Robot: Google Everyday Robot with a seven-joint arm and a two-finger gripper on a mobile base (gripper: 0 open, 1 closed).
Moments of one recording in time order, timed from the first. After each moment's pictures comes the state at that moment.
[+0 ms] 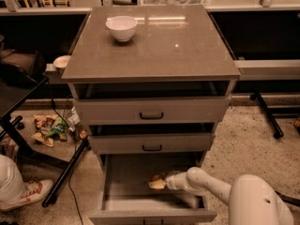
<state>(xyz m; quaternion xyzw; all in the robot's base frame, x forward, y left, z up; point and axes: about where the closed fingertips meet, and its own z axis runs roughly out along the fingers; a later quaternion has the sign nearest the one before) 0.604 -0.048 0.167 -0.25 0.86 0.33 0.29</state>
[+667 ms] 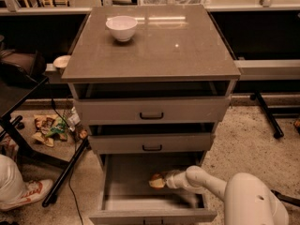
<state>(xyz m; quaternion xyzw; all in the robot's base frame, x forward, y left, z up) 0.612 -0.049 0.155 -0.26 0.86 0.33 0.29</state>
